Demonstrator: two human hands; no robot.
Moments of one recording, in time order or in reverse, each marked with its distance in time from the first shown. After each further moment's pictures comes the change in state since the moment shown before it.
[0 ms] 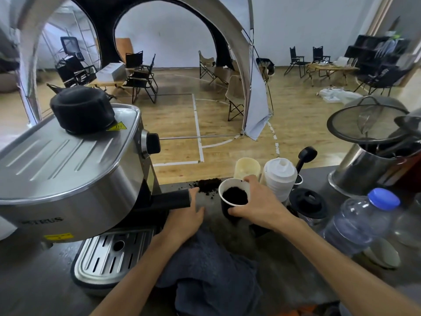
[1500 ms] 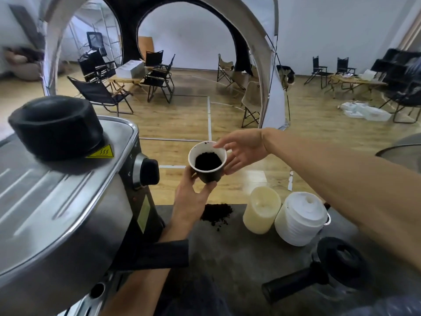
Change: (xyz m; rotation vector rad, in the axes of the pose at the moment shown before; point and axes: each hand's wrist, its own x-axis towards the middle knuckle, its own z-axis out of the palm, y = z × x) left_hand 0.104 0.009 -0.010 -0.583 0.376 -0.060; right_hand 0.251 -0.073 -0.071 0.549 -0.987 0.277
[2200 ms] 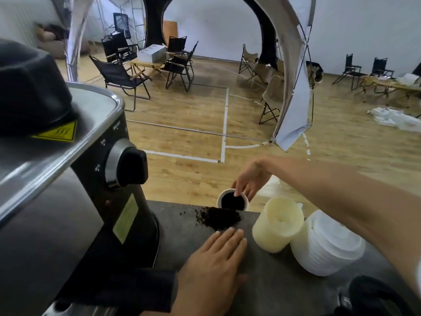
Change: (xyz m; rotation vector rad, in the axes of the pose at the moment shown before) left_hand -0.086 0.002 0.022 1.000 -0.734 0.312; right_hand 0.130 0.068 -0.054 -0.344 0.024 0.403
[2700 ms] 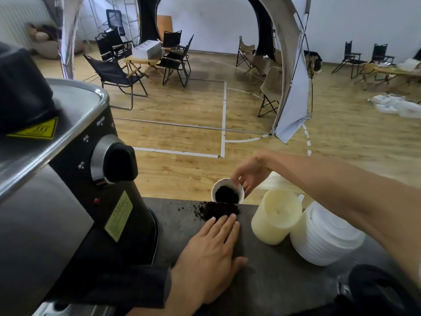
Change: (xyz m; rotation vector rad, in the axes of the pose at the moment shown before) left_hand 0.017 -0.014 0.016 0.087 -0.021 -0.032; right_hand -0.005 0.010 0.006 0.196 -0.075 -0.078
